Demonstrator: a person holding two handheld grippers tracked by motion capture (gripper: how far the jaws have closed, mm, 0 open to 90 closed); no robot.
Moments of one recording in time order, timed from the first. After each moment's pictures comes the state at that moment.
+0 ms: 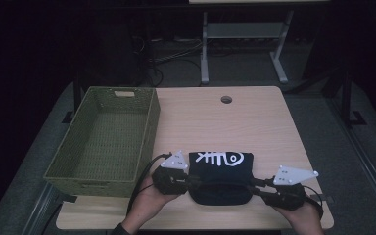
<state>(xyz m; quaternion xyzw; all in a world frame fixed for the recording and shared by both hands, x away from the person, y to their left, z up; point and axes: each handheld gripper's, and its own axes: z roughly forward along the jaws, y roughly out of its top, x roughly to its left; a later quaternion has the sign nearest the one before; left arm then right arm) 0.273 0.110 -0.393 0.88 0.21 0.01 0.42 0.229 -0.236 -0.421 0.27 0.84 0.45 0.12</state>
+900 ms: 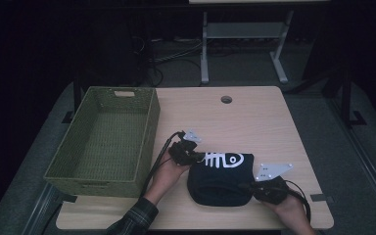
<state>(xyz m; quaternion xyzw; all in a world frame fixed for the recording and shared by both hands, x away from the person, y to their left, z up) 0.361 0.073 -0.431 0.89 0.27 0.05 0.35 0.256 -0.213 -0.454 0.26 0.87 0.41 0.07</state>
